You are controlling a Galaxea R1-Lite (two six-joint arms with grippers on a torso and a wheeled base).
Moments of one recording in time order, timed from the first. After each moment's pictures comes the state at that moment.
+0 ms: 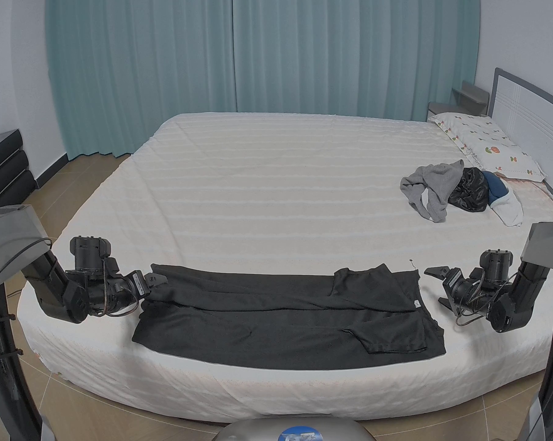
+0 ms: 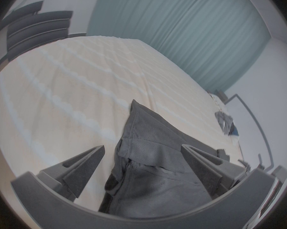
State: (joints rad) left arm 0.03 2.19 -0.76 -0.75 -0.24 -0.47; right arm -0.08 2.36 -0.67 -1.15 0.33 0.90
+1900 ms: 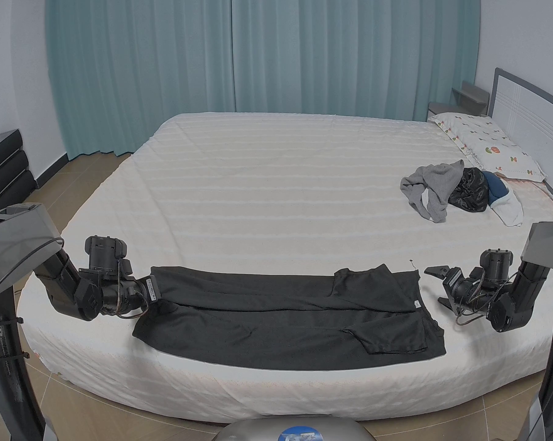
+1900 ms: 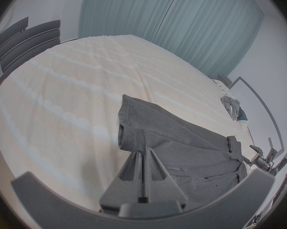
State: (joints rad) left arm -0.03 2.22 -0.82 -0.65 -0.16 -0.37; right arm -0.09 2.36 -0.67 -1.15 0.33 0.90
